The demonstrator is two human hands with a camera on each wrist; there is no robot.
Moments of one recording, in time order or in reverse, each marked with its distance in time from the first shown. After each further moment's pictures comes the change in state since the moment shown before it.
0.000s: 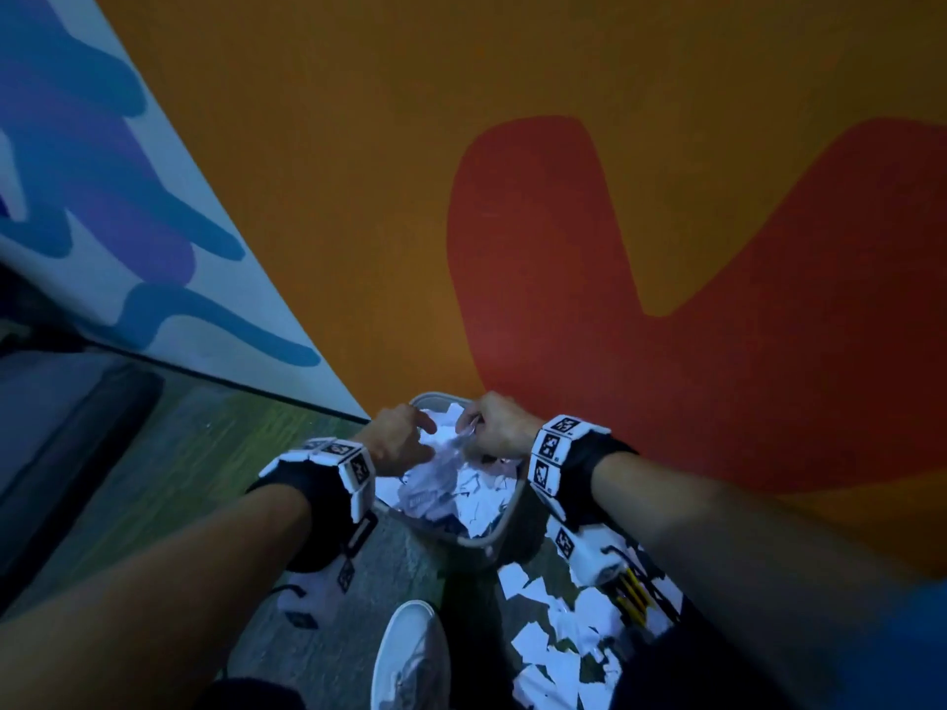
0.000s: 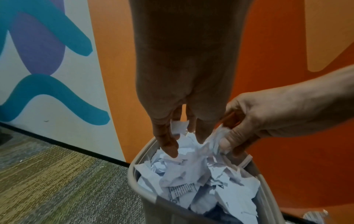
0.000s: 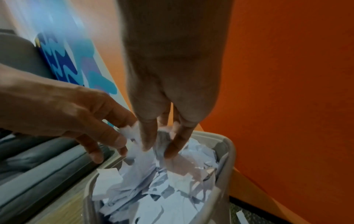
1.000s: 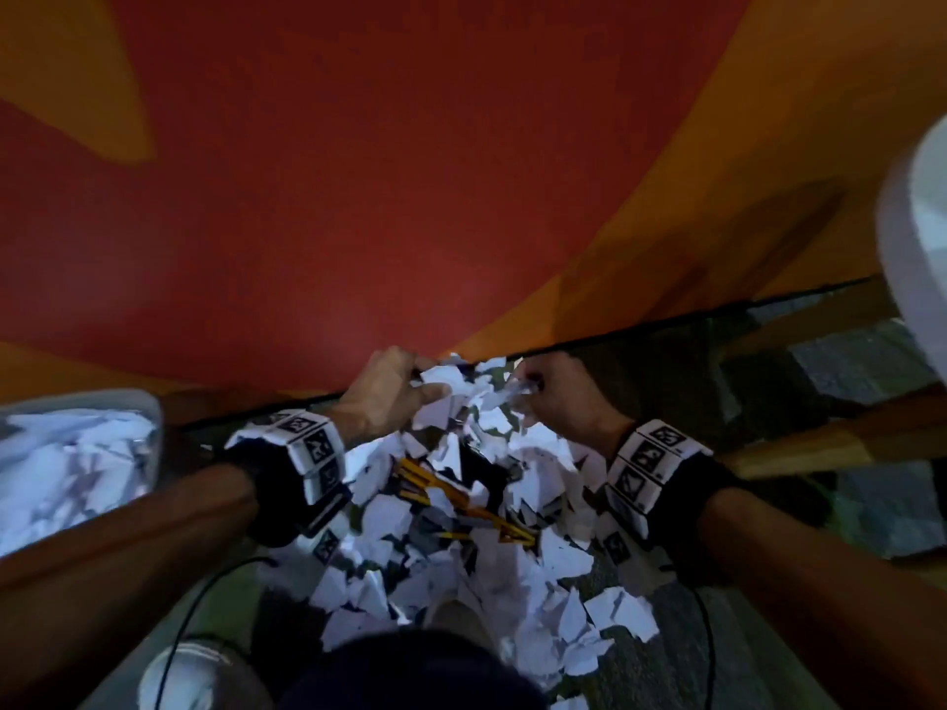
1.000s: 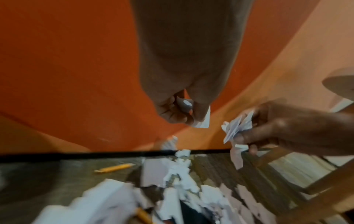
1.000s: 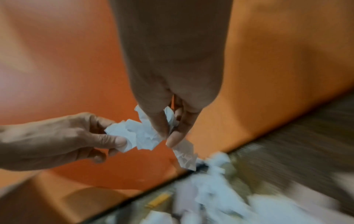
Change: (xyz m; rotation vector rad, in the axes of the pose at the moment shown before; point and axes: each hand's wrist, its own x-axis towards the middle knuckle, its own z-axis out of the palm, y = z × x) left_hand 0.098 0.274 0.235 -0.151 -0.285 0.532; right_hand -0.206 0.385 -0.031 0.357 0.556 0.353
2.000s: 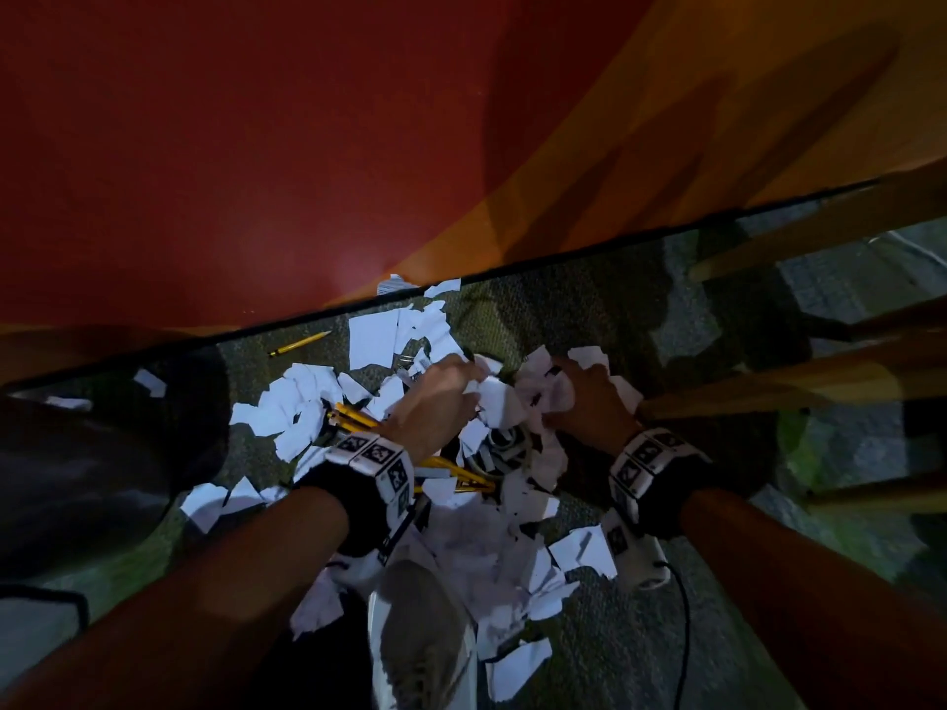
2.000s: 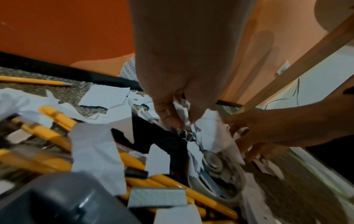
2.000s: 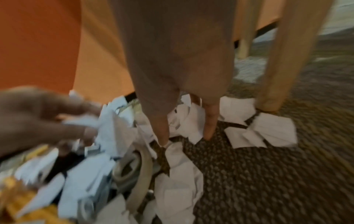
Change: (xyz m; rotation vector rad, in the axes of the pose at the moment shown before) left_hand 0.033 -0.026 0.175 0.062 -0.128 0.183; right_hand -0.027 0.181 0.034 -0.228 -0.100 0.402
